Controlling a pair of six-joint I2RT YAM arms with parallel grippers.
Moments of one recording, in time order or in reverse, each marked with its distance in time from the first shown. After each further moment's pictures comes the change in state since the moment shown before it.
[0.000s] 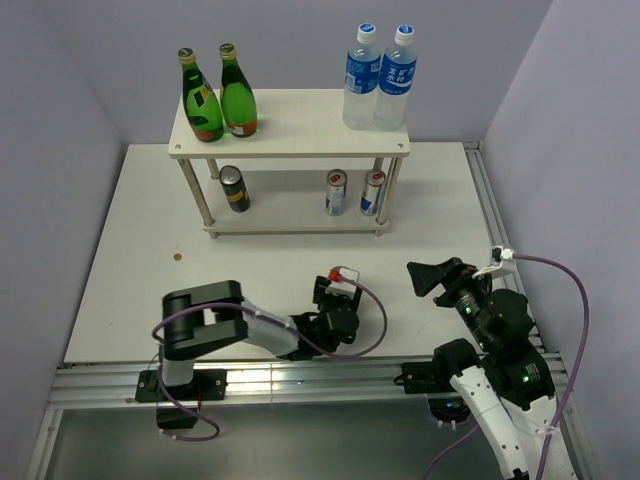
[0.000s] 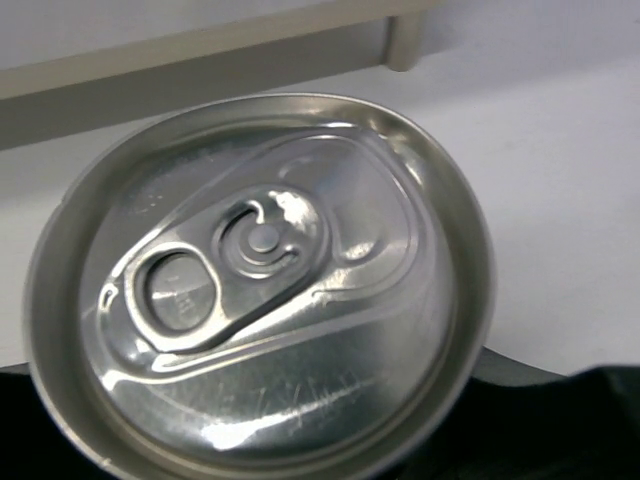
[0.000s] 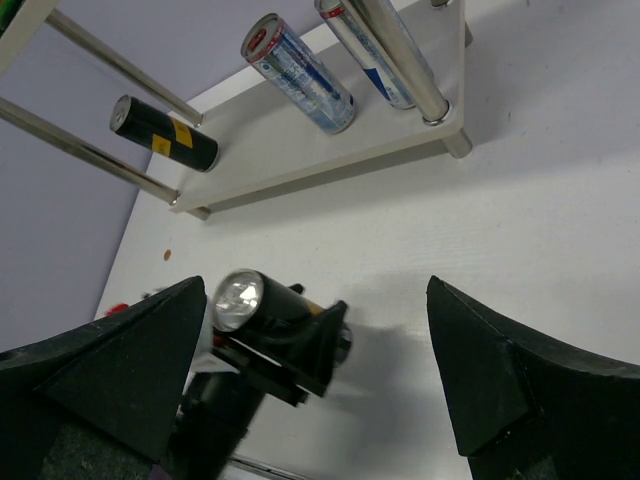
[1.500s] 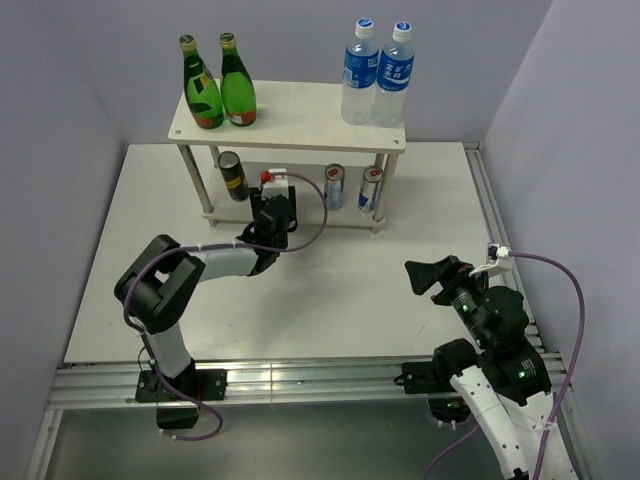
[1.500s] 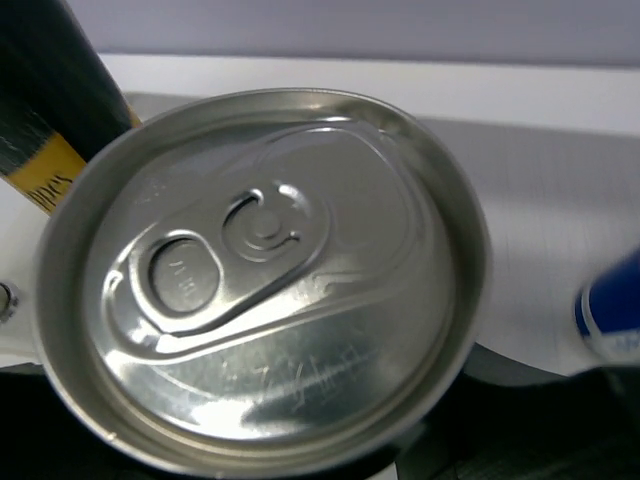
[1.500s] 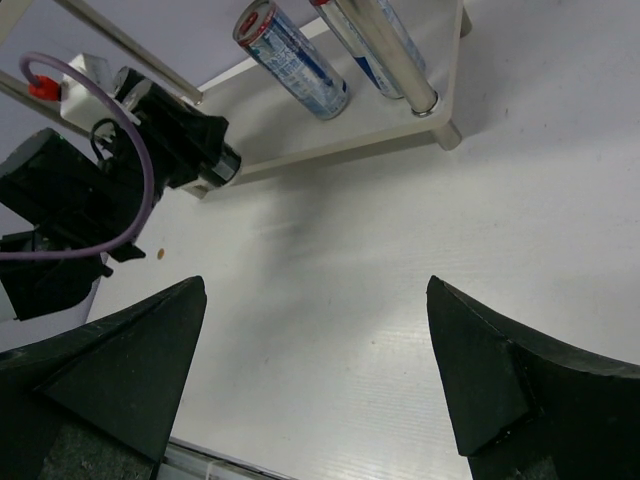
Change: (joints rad) left arm 0.692 -0.161 0.078 -0.088 0.317 0.211; right arm 0.000 0.012 -0.028 0.029 0.000 -0.003
